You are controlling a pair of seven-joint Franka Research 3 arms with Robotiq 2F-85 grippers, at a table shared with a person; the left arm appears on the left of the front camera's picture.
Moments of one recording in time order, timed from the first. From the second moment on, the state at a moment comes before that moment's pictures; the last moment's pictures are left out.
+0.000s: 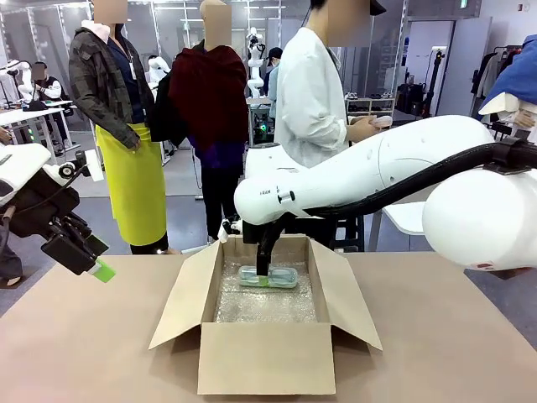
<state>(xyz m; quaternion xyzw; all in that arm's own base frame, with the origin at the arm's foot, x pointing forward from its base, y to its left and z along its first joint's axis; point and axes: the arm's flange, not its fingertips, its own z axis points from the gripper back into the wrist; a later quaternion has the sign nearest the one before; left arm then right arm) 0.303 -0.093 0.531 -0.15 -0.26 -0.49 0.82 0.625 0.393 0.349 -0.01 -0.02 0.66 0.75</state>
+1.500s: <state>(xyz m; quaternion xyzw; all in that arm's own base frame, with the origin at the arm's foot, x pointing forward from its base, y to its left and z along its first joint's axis) 0.303 -0.093 0.531 -0.15 -0.26 -0.49 0.82 0.612 0.382 0.392 -0.02 -0.03 0.66 0.75</state>
